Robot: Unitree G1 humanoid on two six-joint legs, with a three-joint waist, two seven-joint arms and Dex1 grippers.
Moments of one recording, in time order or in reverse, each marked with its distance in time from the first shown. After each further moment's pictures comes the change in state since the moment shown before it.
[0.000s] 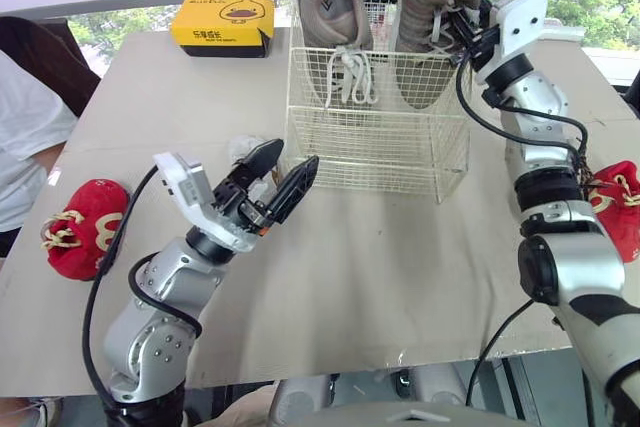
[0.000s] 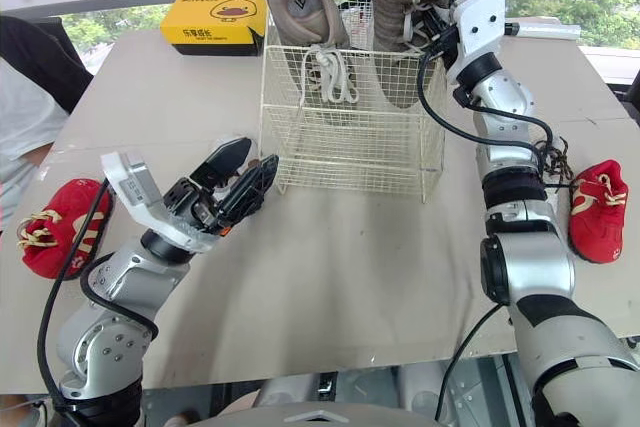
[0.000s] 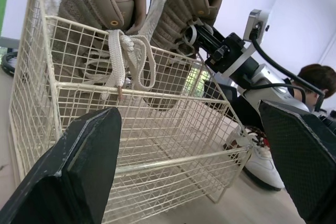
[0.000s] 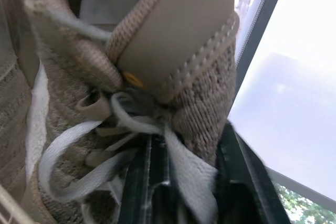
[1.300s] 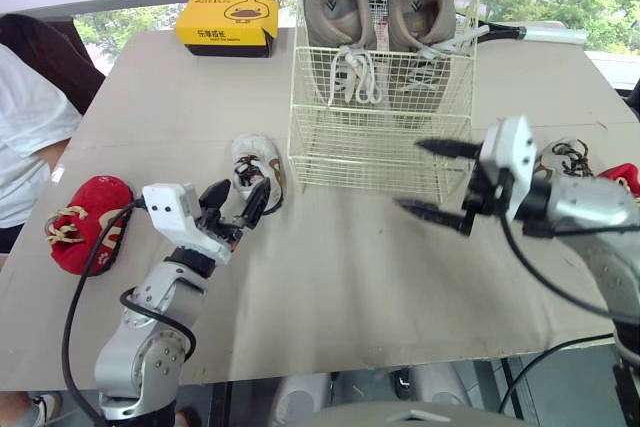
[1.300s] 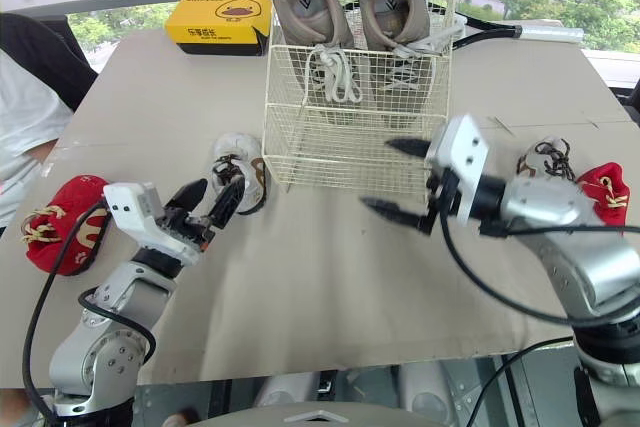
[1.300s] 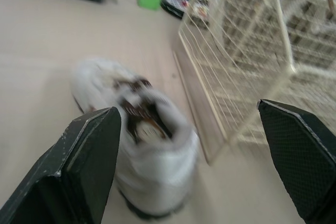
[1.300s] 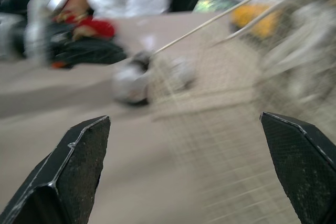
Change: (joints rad) left arm 0.163 -0.008 0.054 0.104 0.223 0.011 0.257; right arm 0.748 -0.368 0.135 -1.390 0.519 1.073 0.267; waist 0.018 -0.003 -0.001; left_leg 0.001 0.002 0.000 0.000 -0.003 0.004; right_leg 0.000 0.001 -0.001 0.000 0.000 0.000
